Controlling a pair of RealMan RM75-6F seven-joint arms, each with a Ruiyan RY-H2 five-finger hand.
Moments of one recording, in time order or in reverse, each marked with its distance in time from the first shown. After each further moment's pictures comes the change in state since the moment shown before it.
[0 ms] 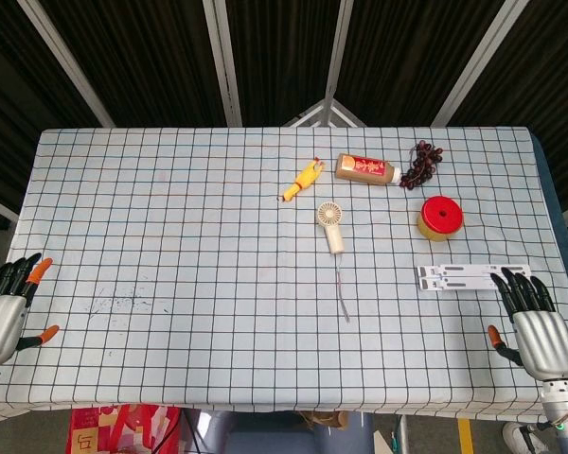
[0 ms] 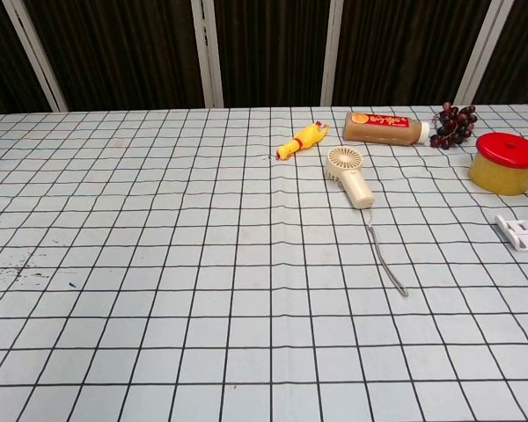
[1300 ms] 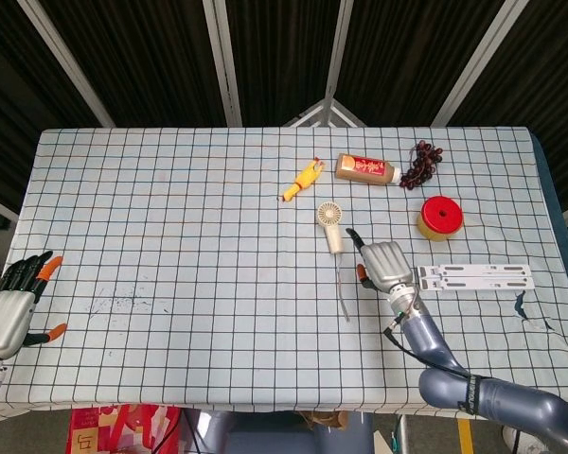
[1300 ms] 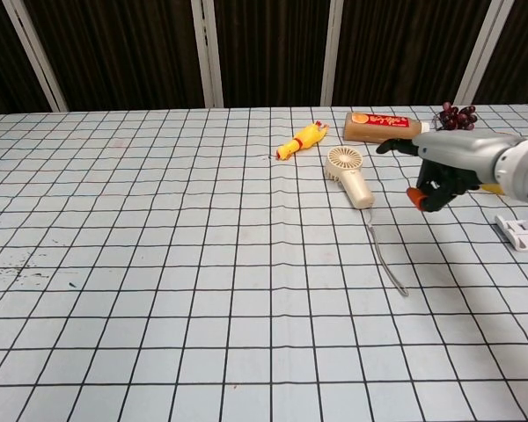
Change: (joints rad) left arm -0.034 0.018 -0.002 -0.015 -0.005 -0.054 -0.047; right arm 0.547 -0.418 0.307 0.113 0.614 -0.586 -0.482
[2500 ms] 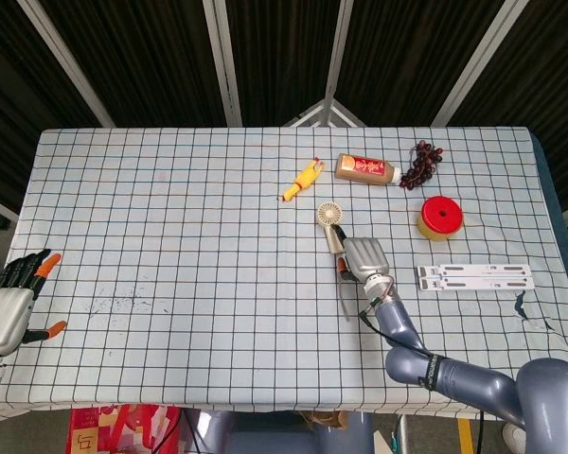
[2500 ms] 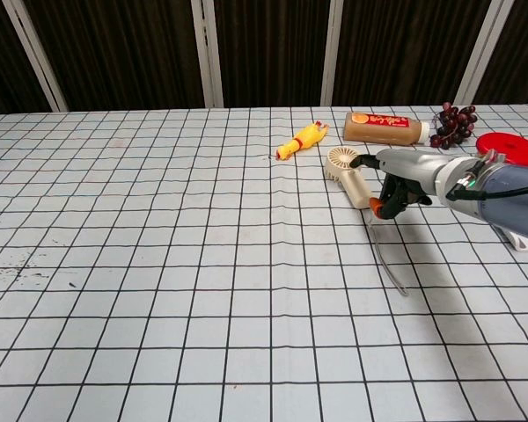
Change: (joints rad) left arm -0.010 -0.001 -0.007 0.001 -0.027 -0.012 0.001; right arm 0.112 -0.168 0.020 0.215 0.149 -0.057 0.054
